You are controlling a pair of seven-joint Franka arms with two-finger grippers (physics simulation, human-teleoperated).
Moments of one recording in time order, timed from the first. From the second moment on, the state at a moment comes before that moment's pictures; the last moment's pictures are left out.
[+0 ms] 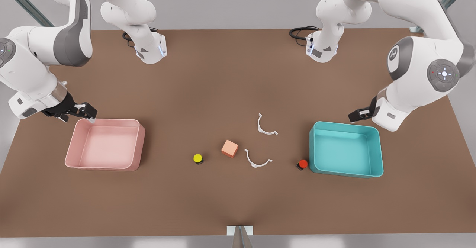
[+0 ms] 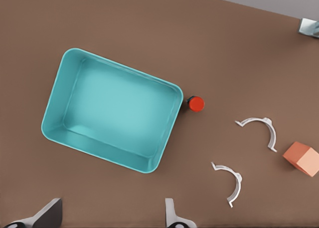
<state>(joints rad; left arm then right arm) -0.12 0.29 -0.01 -1.24 -0.03 1.44 -0.35 0.02 0.11 -0.01 -1.48 -0.05 1.69 0.05</state>
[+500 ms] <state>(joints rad) -0.29 0.70 -0.02 -1.30 0.04 2.05 0.31 0.20 0.46 0.05 -1.42 -0.06 1.84 0.10</state>
